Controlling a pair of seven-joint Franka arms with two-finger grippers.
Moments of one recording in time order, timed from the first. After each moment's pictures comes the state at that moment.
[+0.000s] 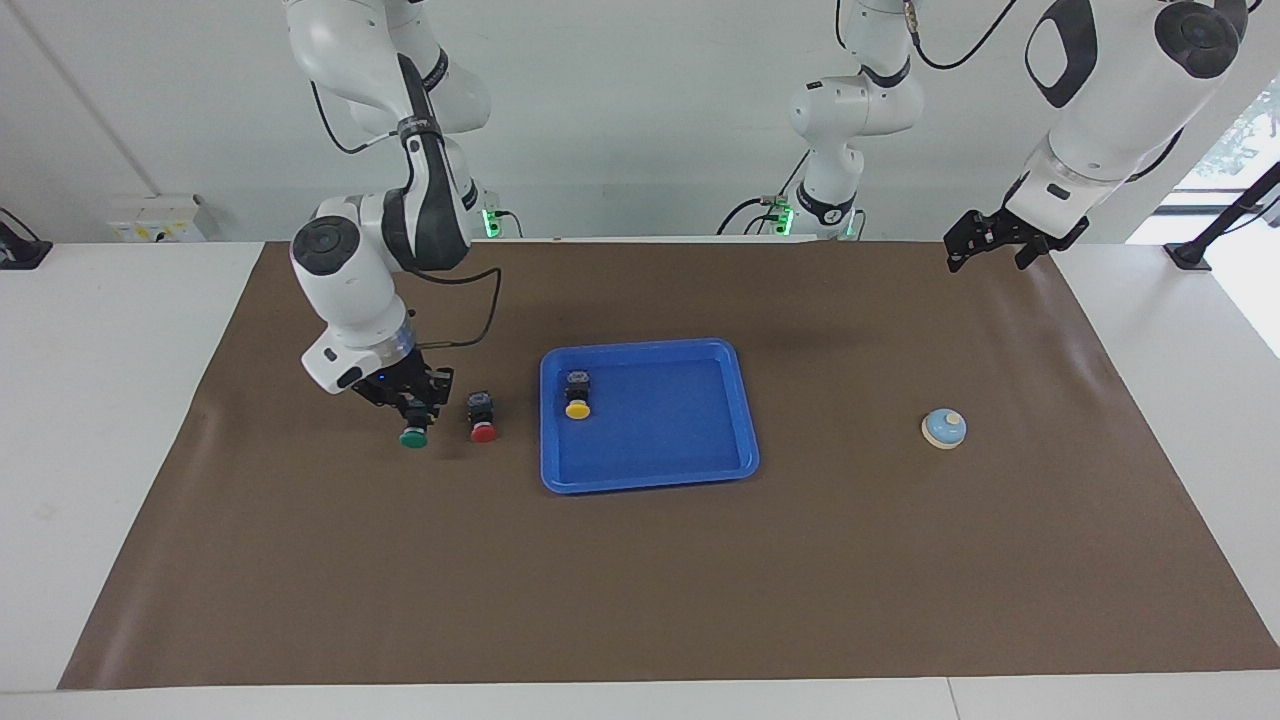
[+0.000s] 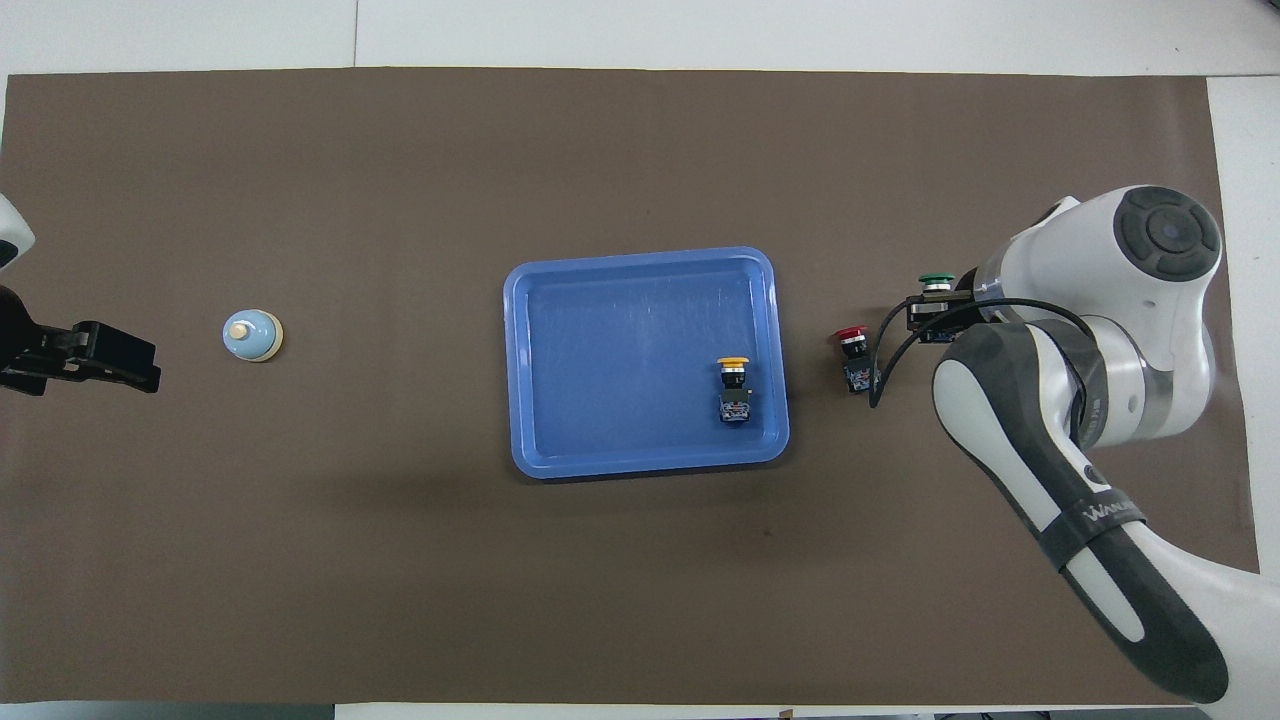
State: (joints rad) left arm 0.02 -0.05 -0.06 -1.70 0.02 1.48 0.01; right arm 0.11 0.17 0.05 -1.98 0.00 2.16 0.18
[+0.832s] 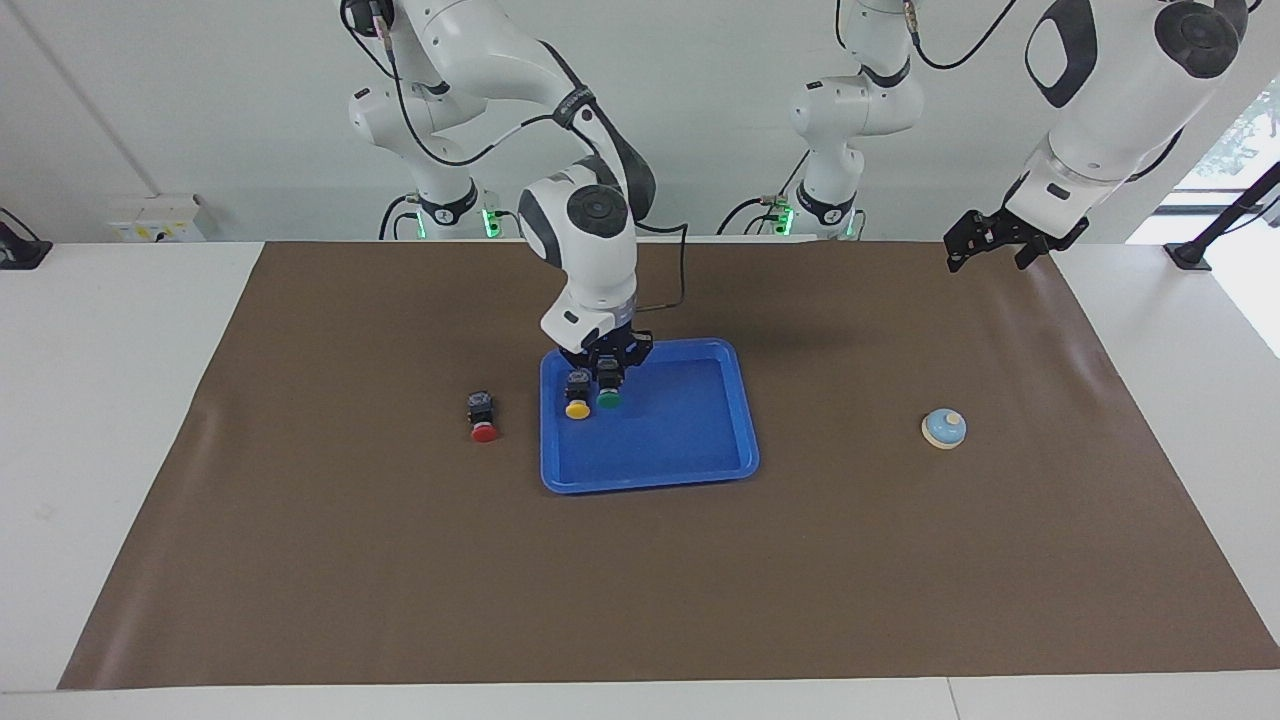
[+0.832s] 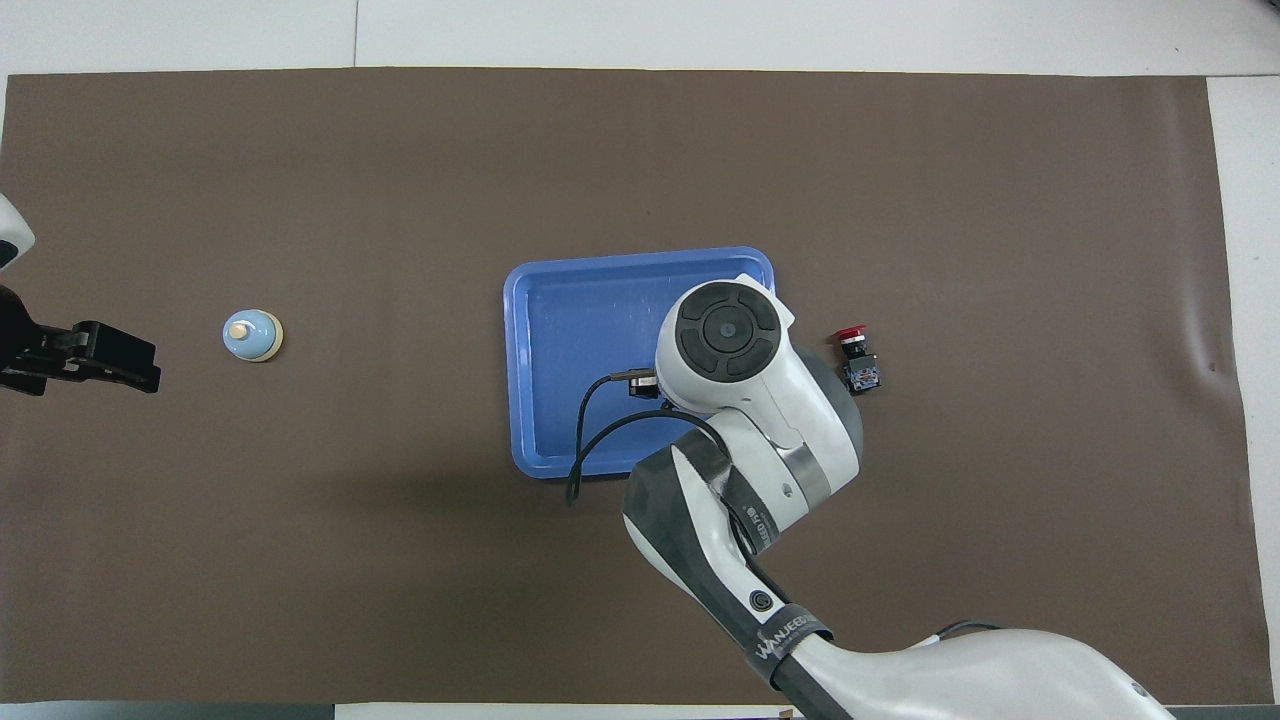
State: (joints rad) left arm 0.02 -0.05 -0.06 -1.70 0.02 1.48 0.01; right arm 0.54 0.31 0.06 -1.86 0.00 2.15 0.58
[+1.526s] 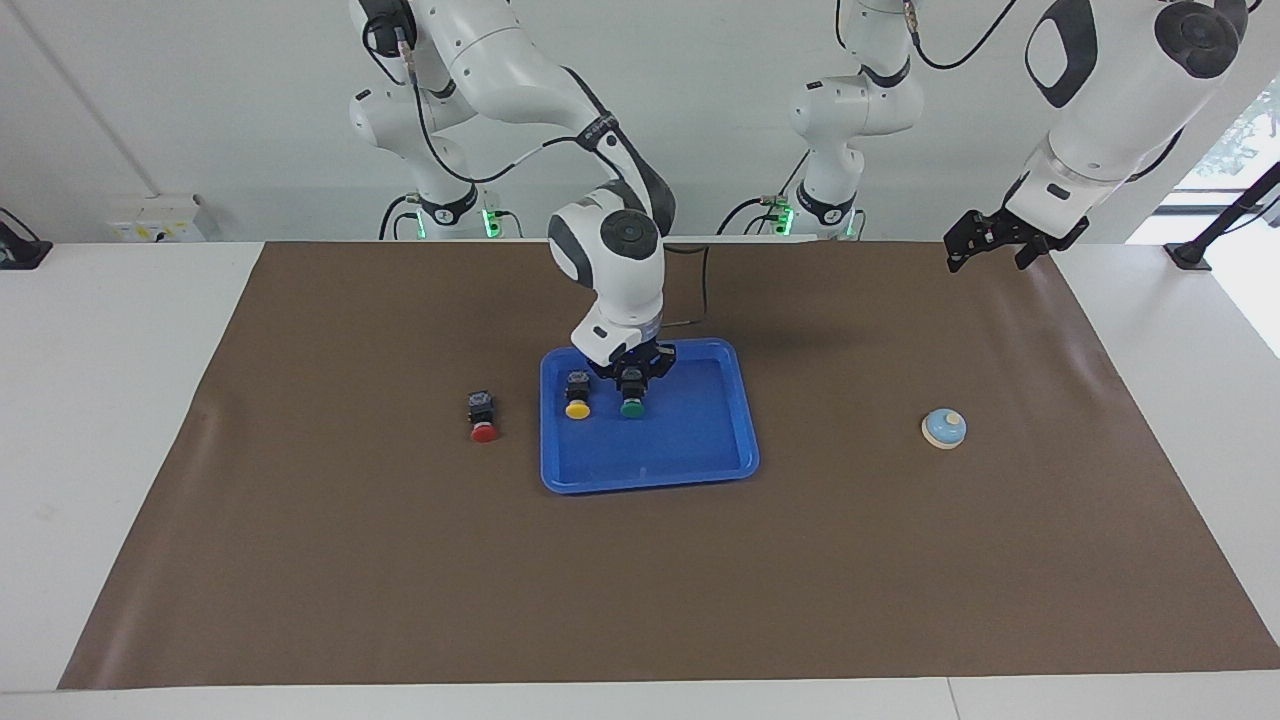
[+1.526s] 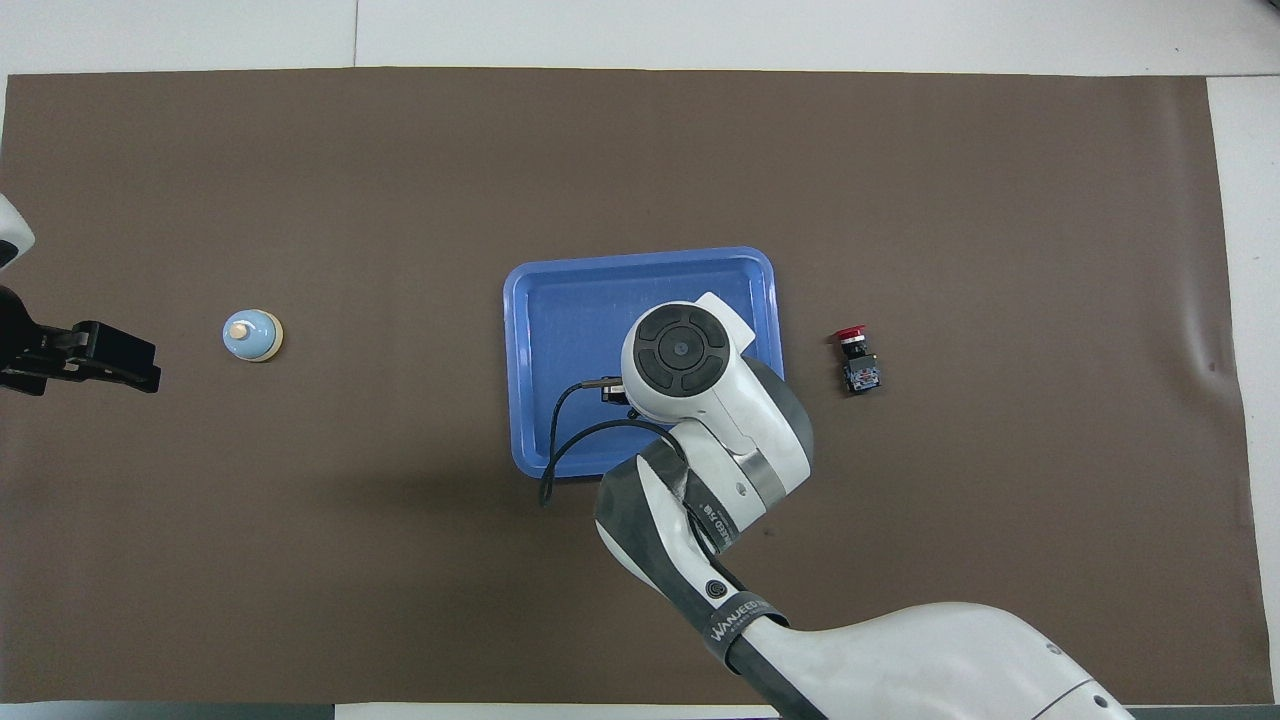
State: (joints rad) left arm 0.02 -0.05 -0.06 -1.70 0.02 1.48 0.01; right arm 0.57 0.39 0.06 -1.85 0.00 2.23 0.64
